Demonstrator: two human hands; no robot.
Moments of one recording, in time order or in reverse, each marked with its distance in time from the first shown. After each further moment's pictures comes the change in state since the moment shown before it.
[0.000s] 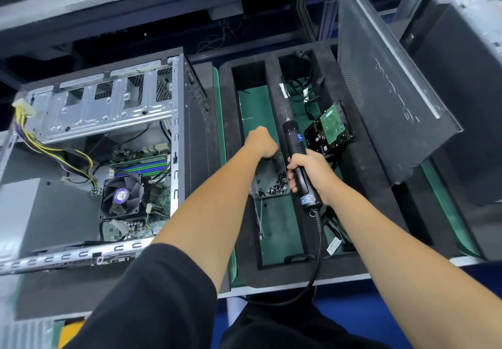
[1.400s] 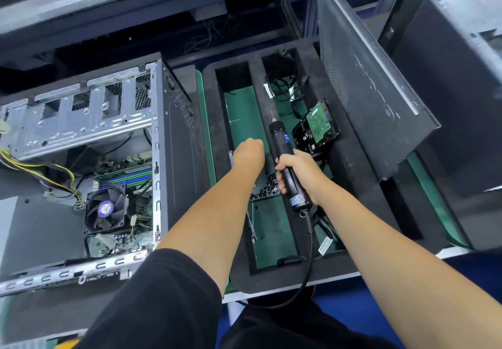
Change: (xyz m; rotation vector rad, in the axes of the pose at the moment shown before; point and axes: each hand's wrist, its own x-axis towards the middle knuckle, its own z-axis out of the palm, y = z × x) left_hand -0.005 -0.004 0.031 0.464 0.106 0.186; right_hand 0.002 0.001 -0.005 0.024 -0.030 -0.009
